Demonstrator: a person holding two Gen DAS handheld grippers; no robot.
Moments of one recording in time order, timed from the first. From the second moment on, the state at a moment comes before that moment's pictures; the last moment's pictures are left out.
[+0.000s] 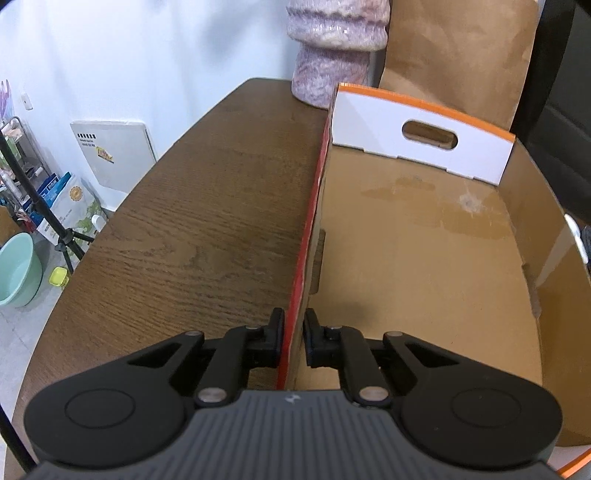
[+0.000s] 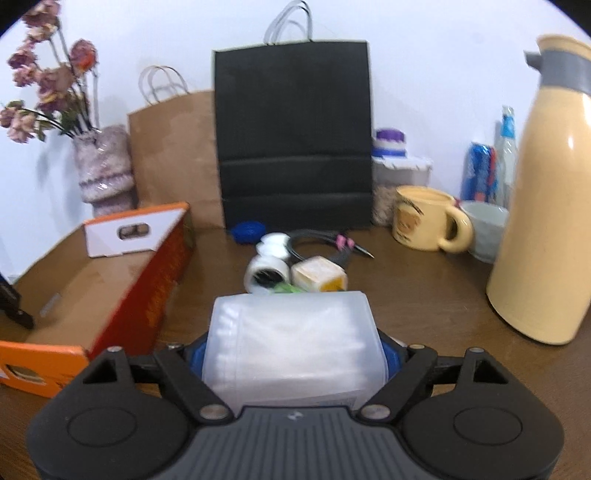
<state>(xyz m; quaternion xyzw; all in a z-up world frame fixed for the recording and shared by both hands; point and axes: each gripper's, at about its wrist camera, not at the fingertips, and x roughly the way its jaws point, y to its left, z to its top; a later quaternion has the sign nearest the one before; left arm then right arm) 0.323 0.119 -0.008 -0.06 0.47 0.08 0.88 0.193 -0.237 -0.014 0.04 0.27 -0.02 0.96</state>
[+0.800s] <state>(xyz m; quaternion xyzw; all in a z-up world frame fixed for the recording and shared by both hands) 0.326 0.122 -0.011 -0.06 0.48 0.08 0.87 0.301 -0.087 0.037 0.03 0.21 0.12 0.97</state>
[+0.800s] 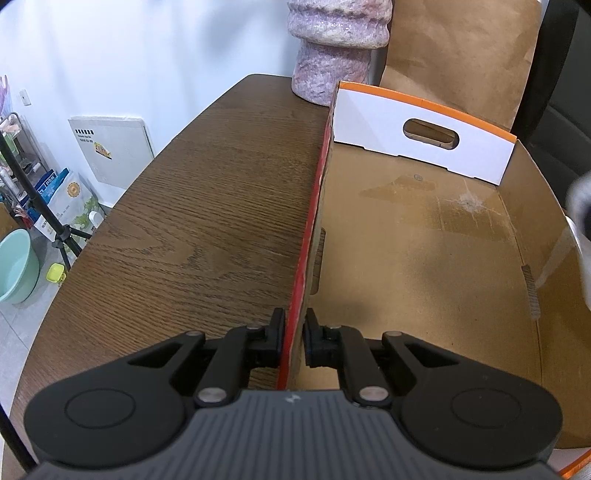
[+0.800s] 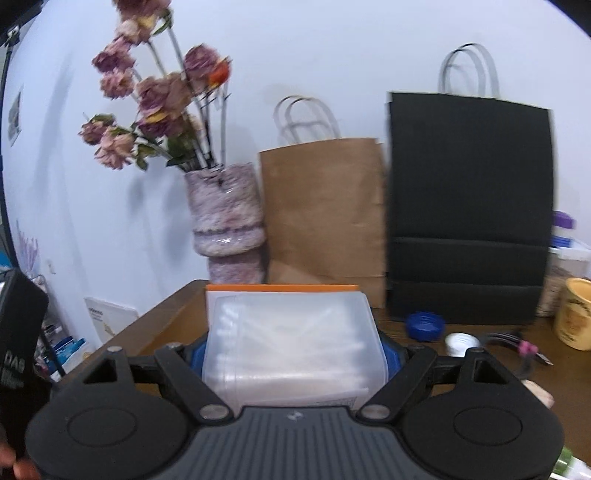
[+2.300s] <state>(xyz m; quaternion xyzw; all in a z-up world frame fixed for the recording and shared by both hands) 0.326 0.121 -0.011 -0.06 0.48 0.08 0.87 0.334 -0.061 0.029 0.02 0.25 0.16 0.95</state>
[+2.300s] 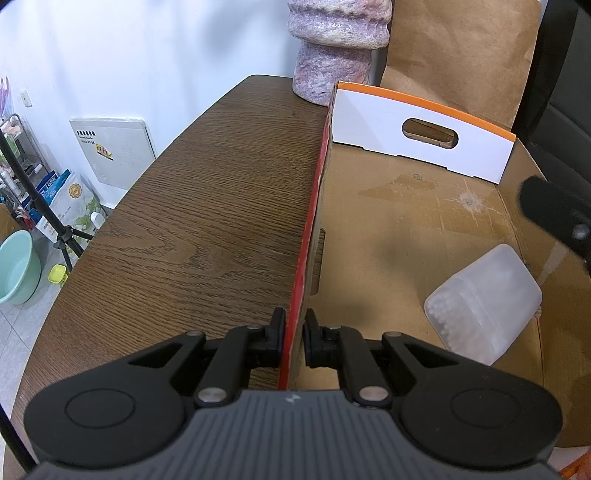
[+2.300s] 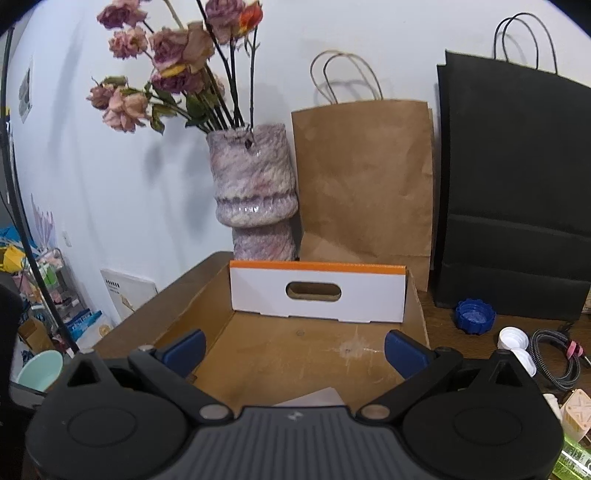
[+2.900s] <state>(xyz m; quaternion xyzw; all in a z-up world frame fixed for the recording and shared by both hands) 0.326 0.122 -0.011 -0.06 0.48 0.08 0.87 0.286 -0.149 0.034 0.01 0.23 0.06 0.97</state>
